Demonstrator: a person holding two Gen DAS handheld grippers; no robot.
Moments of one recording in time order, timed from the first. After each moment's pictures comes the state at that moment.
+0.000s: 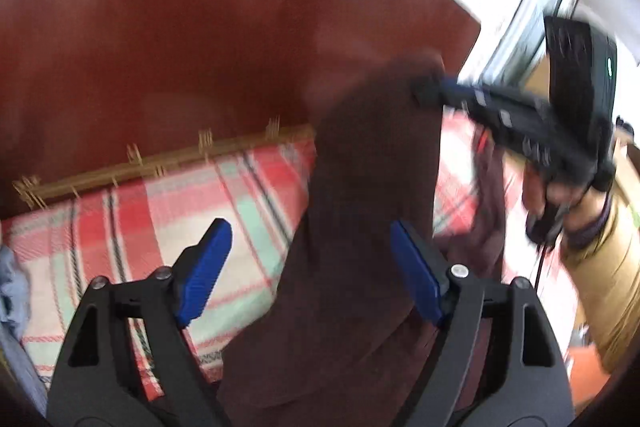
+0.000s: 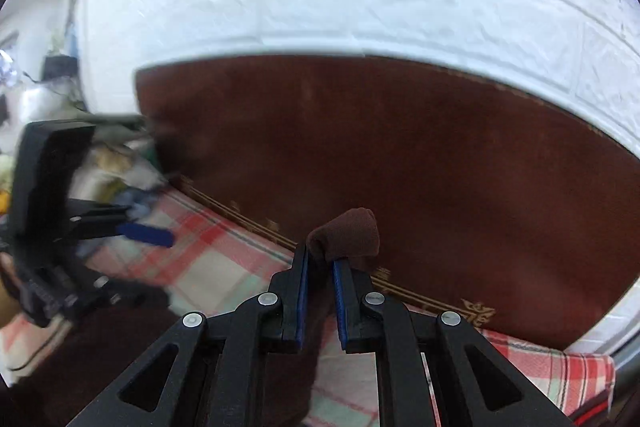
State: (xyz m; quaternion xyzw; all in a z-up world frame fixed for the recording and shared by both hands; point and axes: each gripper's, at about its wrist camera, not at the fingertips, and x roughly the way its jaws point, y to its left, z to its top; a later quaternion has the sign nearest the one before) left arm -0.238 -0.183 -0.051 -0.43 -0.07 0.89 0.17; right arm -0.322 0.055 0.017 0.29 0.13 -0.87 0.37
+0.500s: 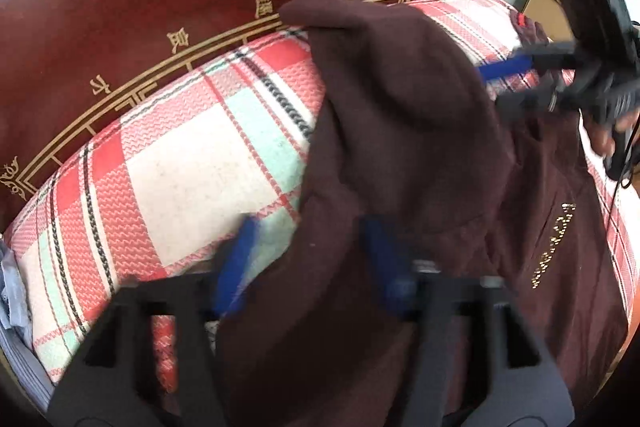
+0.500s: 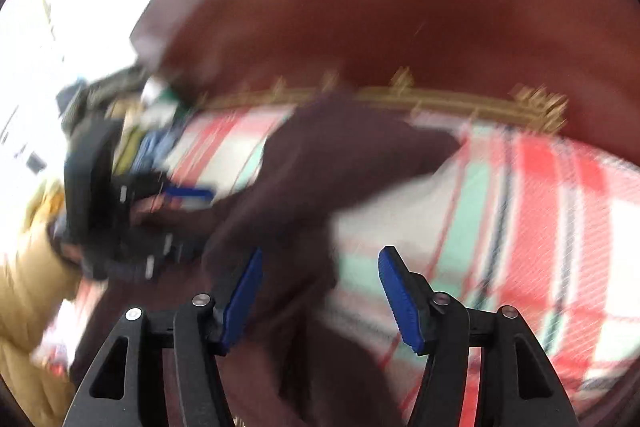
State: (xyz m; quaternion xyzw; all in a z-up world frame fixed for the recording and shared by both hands) left arm -0.233 -0.147 -0.120 -0.50 0.07 0.85 0.14; right arm -0.326 0.107 -0.088 0.47 0.04 -0.77 0.44
